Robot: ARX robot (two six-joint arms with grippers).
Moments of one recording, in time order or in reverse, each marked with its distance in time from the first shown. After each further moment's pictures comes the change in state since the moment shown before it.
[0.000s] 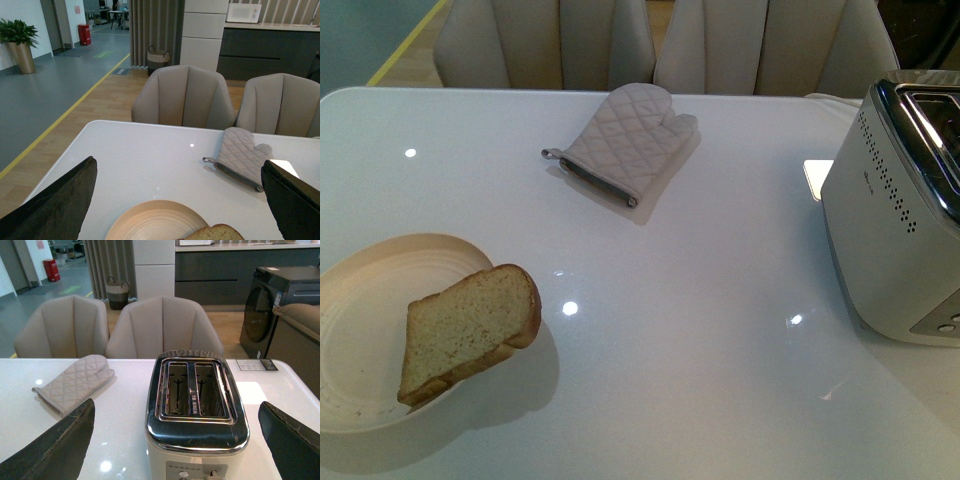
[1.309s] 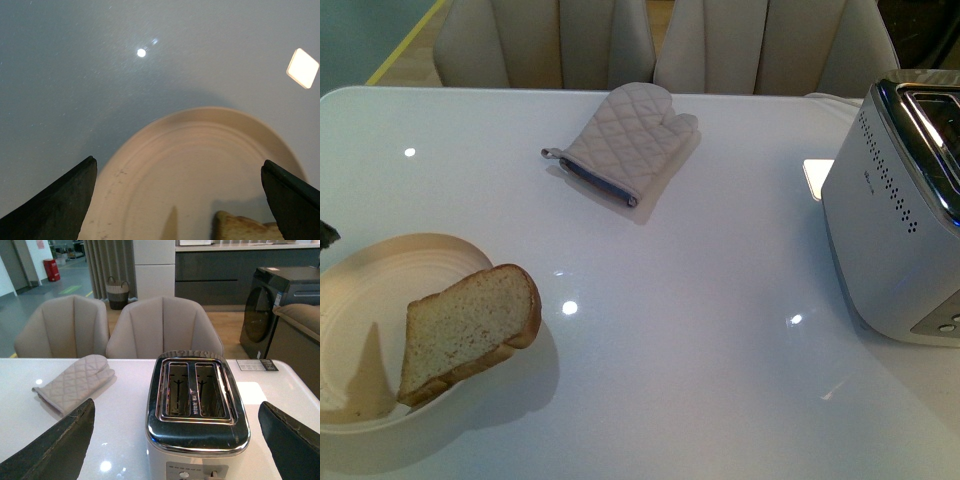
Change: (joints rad) left arm 0.275 2.107 0.707 0.550 0.158 -0.308; right arm 0.000 -0.001 0.000 0.000 0.000 0.000
